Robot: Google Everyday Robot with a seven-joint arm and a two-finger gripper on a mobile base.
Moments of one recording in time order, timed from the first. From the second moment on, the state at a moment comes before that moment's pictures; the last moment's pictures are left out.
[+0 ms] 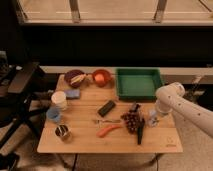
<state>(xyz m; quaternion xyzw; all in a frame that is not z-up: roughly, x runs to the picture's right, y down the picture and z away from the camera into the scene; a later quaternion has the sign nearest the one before) 0.342 0.178 0.875 -0.31 0.04 0.01 0.95</state>
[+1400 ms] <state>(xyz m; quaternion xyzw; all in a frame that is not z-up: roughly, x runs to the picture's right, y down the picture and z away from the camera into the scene) 0.246 0.064 0.733 -0.22 -0.11 -0.04 0.97</state>
